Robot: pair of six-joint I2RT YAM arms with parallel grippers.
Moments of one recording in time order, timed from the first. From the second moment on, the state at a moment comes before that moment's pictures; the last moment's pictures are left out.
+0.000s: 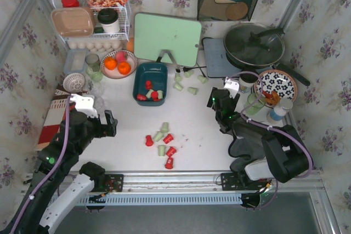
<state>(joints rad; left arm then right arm) -0.47 0.51 0.85 -0.82 -0.21 -0.23 0.46 1.37 0.53 0.31 0.60 0.43</state>
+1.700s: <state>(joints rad) -0.47 0.35 0.78 -0.81 -0.10 -0.20 0.39 1.82 1.16 -0.31 0.70 0.74</state>
